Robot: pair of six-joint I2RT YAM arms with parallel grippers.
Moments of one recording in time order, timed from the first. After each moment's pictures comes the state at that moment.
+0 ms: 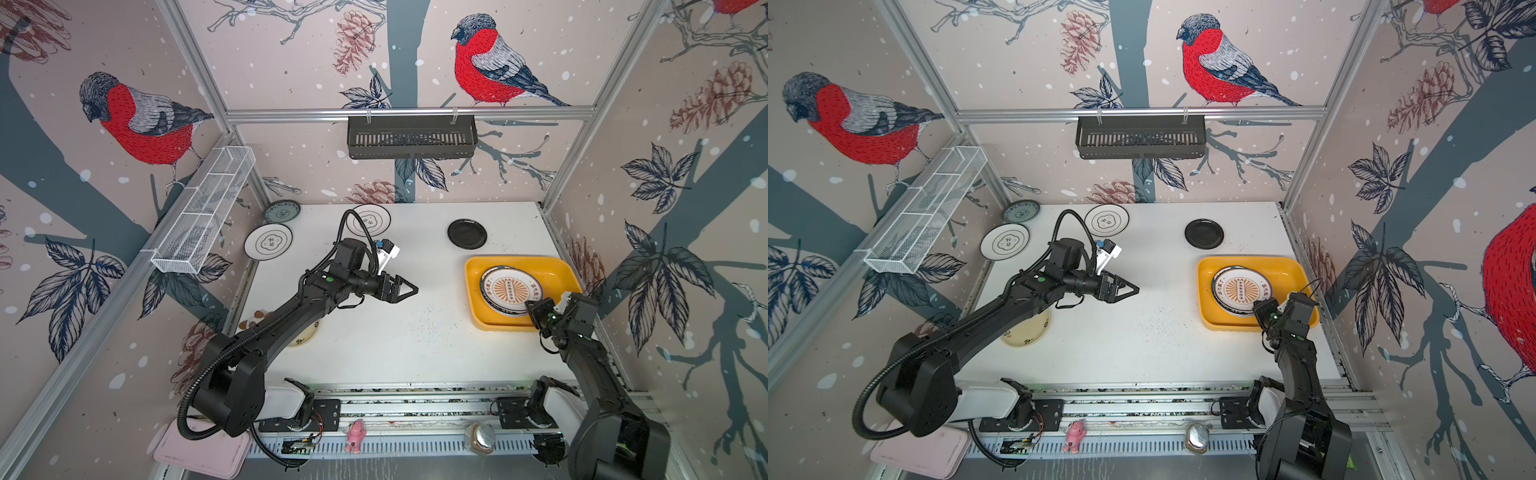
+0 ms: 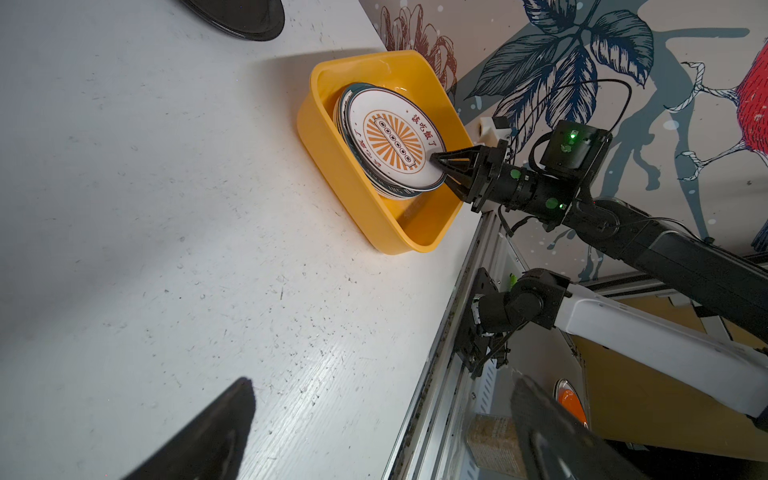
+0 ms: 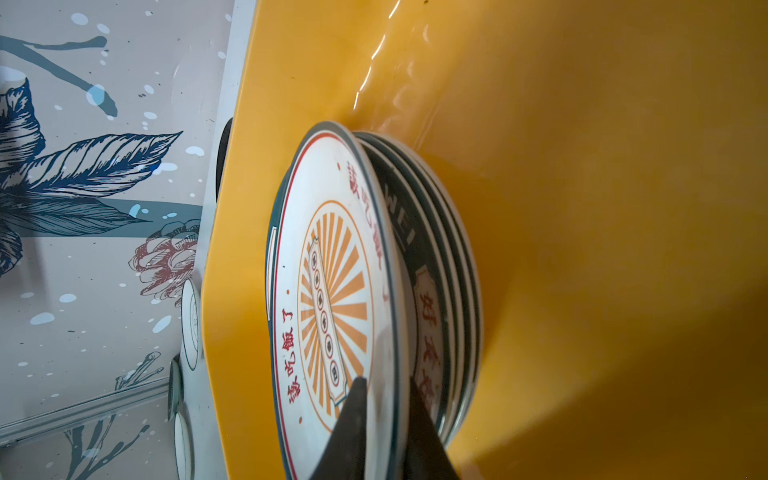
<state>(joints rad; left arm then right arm) -0.49 1.35 0.93 -0.26 0.80 -0.31 -0.39 0.94 0.31 -0.11 -0.45 0.80</state>
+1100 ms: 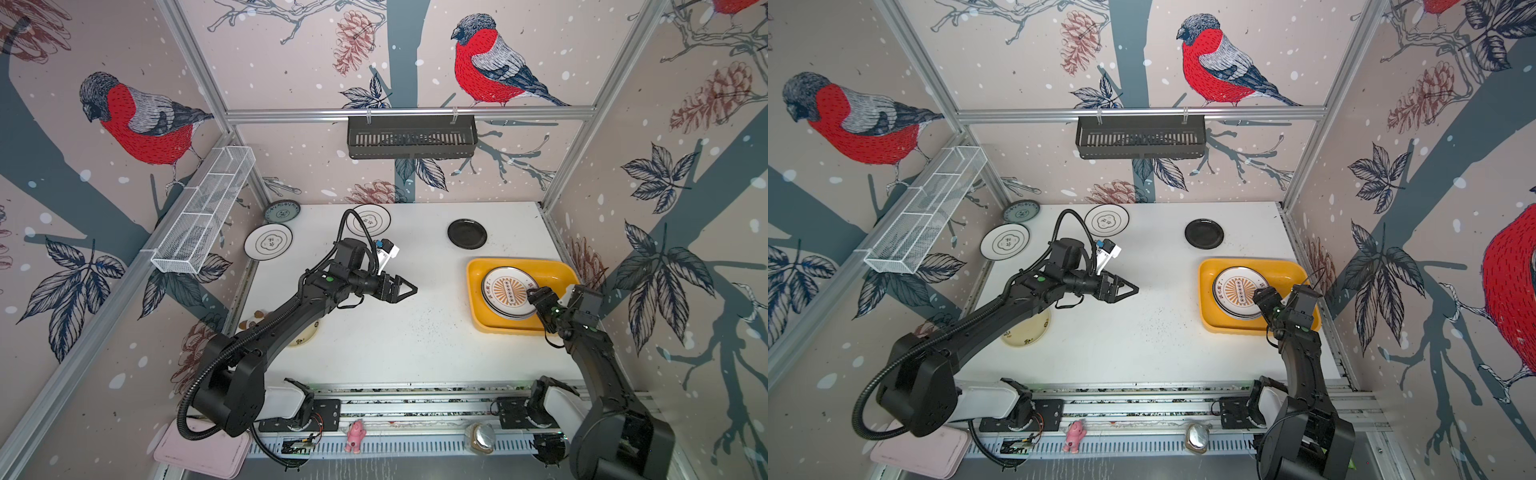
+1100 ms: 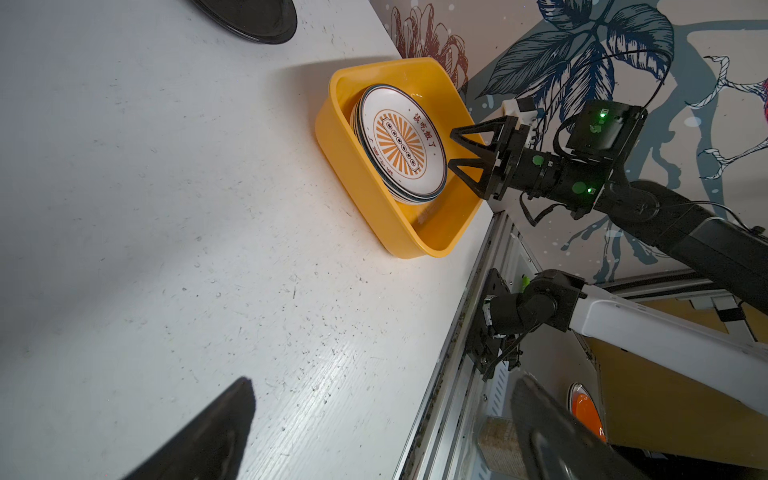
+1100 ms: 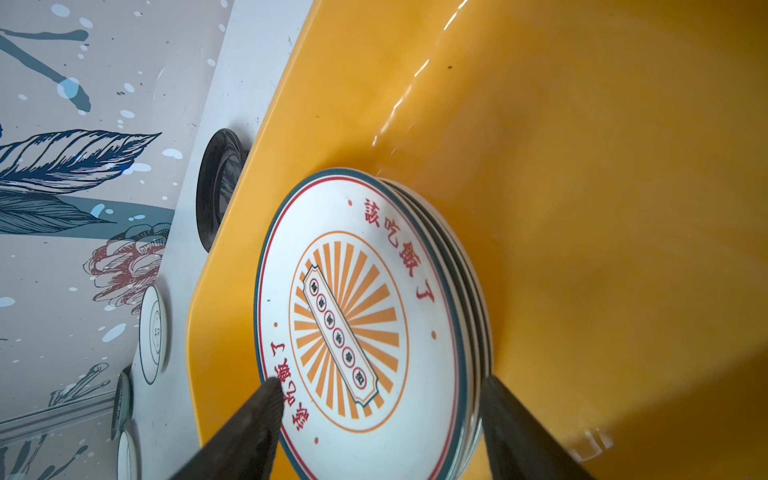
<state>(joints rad) -0.49 1.35 0.94 -0.28 0.77 -0.29 -0.39 0.95 0.41 -0.22 -0.38 0.69</state>
